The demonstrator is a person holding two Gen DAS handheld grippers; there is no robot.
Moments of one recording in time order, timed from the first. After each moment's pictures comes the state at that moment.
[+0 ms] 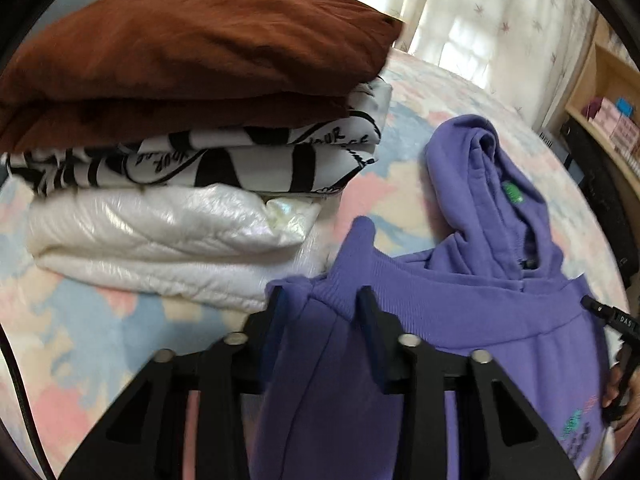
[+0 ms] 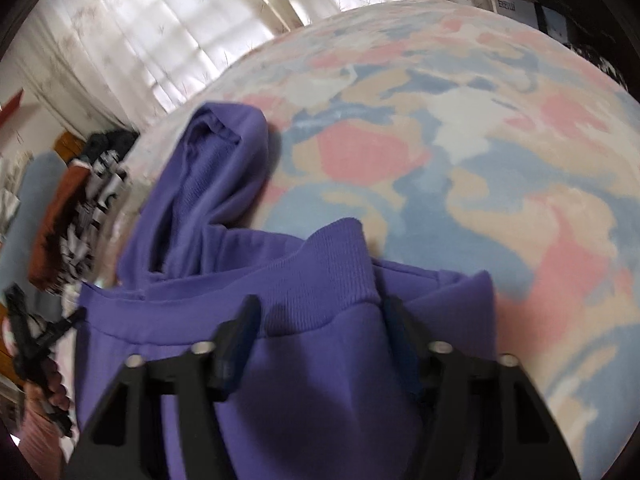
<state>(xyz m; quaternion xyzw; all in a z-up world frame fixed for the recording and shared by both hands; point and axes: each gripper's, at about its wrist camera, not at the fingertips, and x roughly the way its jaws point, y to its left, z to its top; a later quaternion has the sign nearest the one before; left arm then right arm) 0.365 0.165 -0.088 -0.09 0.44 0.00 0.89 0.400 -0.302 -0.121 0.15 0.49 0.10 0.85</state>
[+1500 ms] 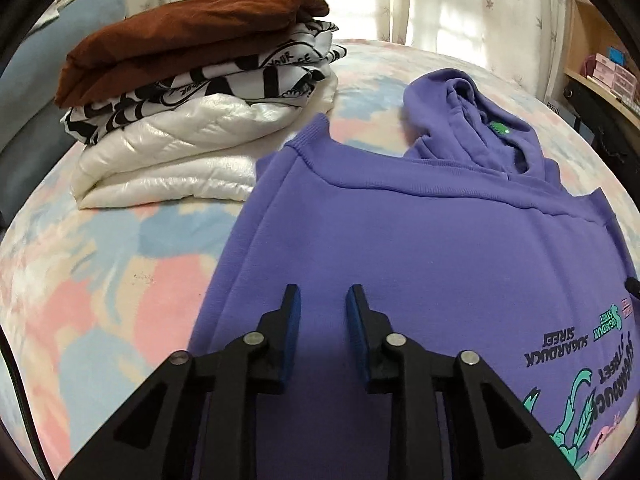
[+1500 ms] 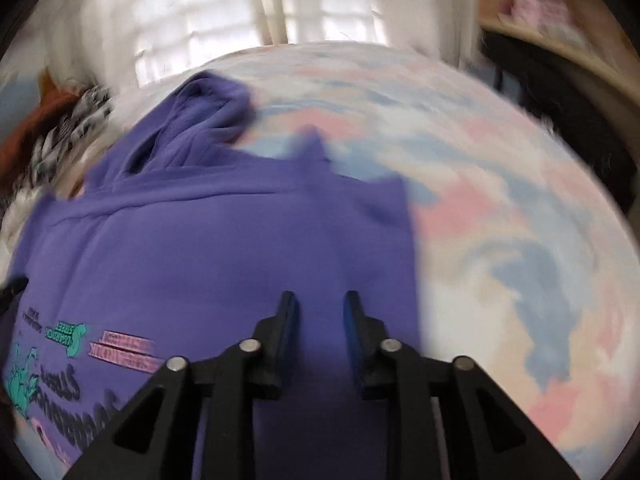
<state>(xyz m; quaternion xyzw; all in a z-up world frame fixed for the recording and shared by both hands) 0.266 0.112 -0.118 -0.04 0.43 0.04 0.90 0.286 -0.297 -0.120 0.05 0.44 0.01 0.90</state>
